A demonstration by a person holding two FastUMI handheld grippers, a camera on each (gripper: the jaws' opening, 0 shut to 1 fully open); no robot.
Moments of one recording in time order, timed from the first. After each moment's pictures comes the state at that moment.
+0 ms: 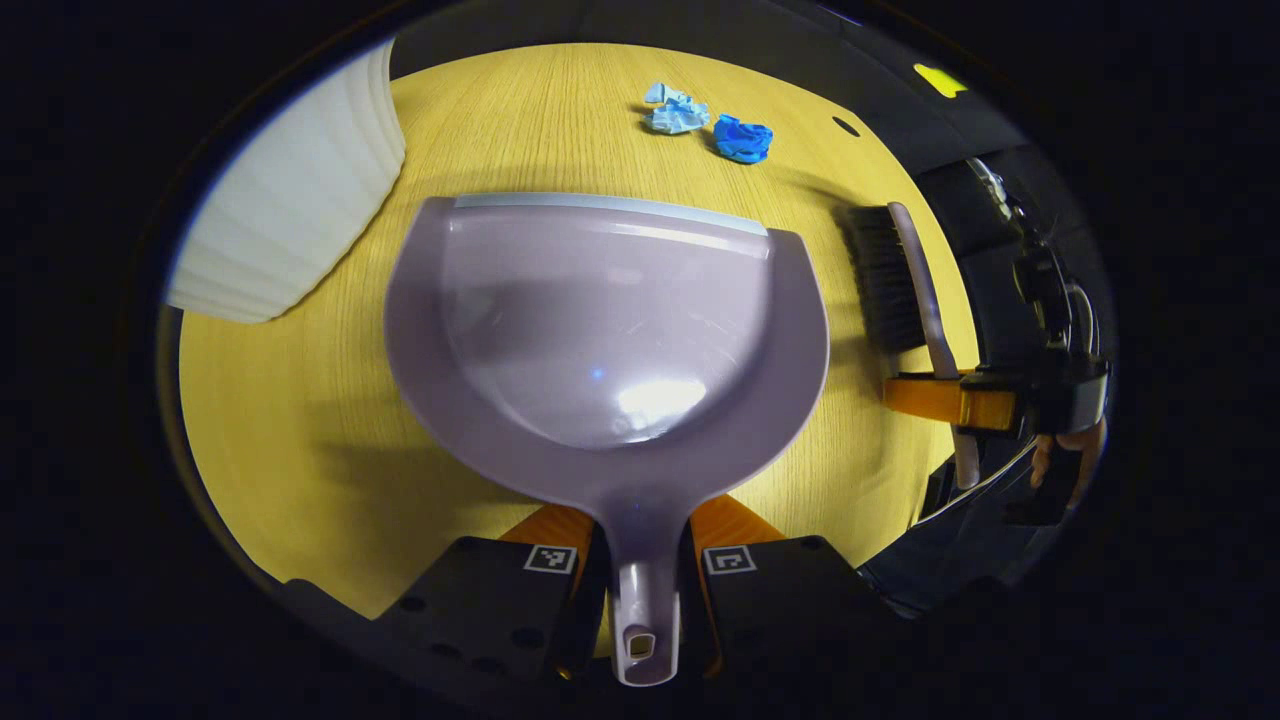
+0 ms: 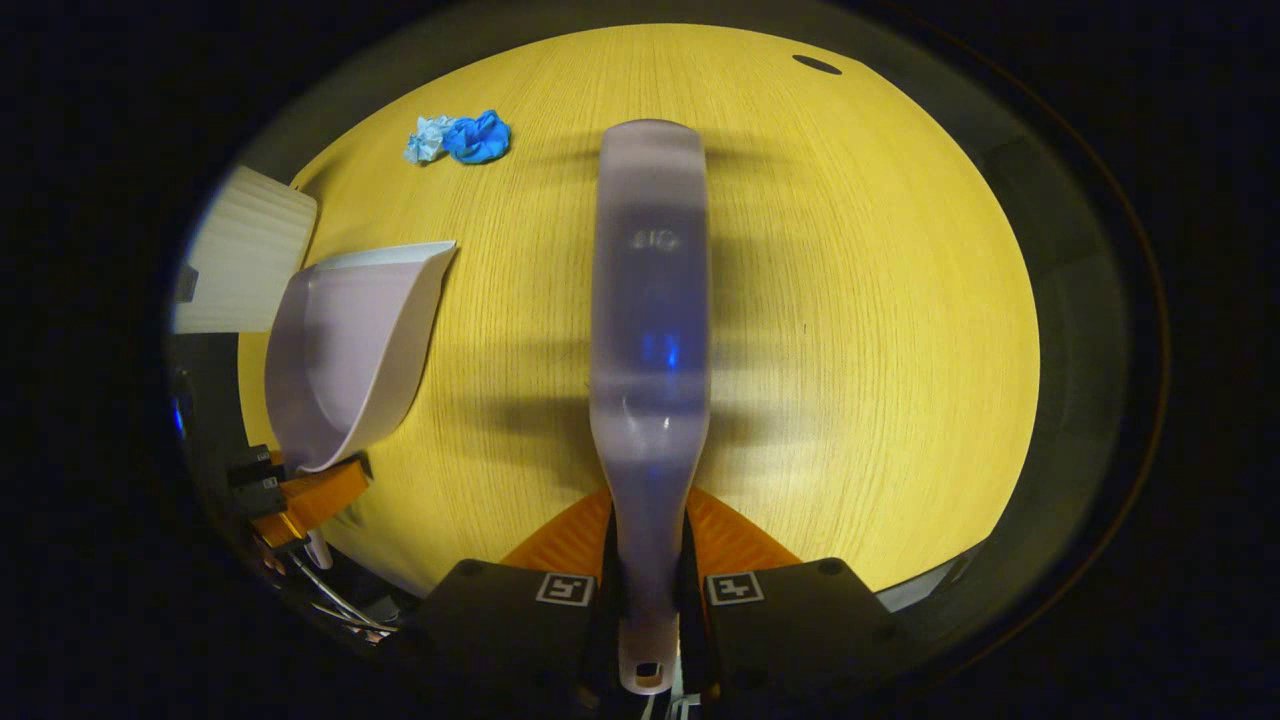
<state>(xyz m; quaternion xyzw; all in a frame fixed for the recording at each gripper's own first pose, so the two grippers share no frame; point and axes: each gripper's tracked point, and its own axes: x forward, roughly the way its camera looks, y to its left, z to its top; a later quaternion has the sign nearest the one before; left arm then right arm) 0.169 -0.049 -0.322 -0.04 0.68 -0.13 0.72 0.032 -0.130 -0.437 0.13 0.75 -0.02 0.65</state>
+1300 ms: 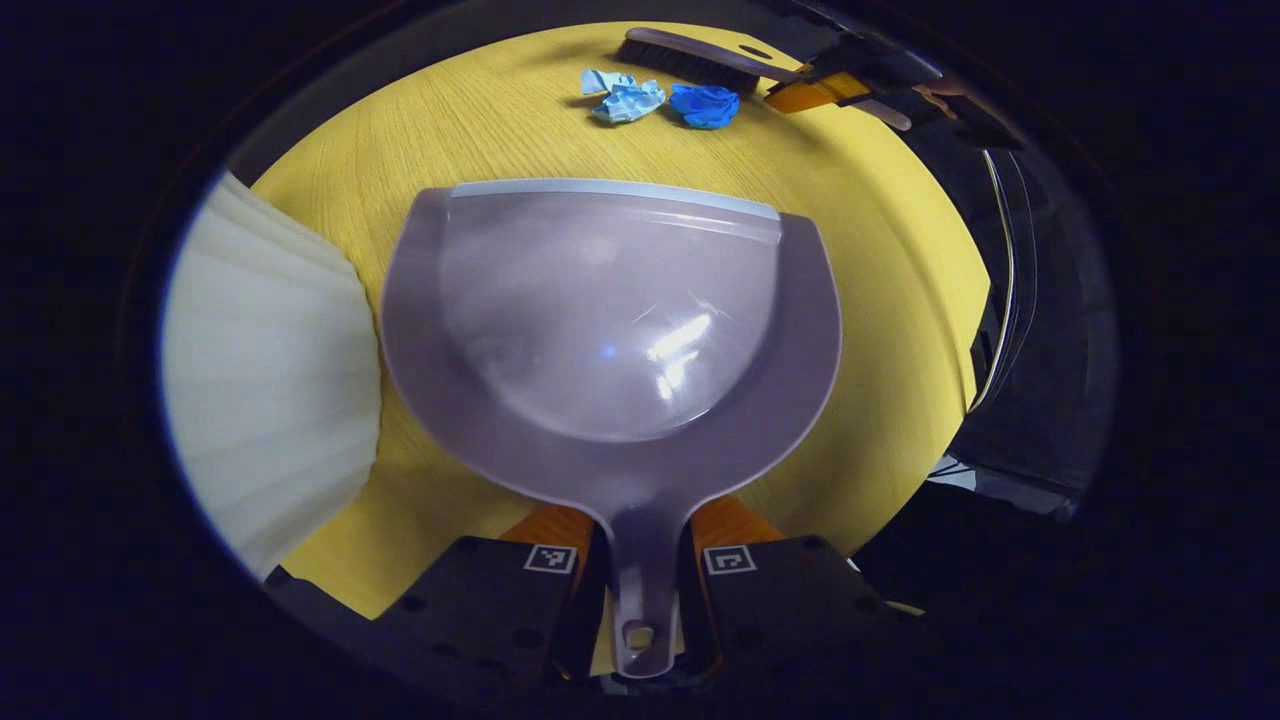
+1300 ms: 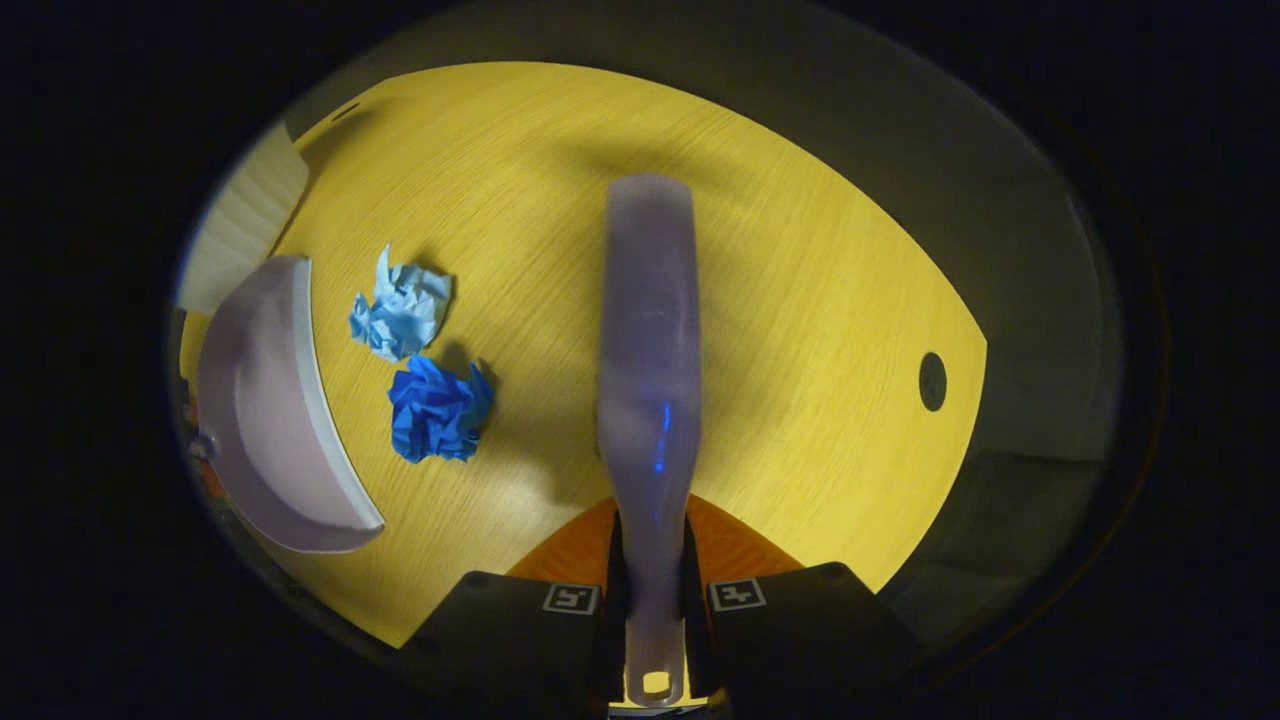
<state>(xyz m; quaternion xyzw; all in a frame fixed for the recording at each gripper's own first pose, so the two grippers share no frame) 0.220 0.029 -0.316 0.13 0.71 -0.25 0.65 0.273 -0.161 -0.475 -0.17 0.68 0.14 0.69</state>
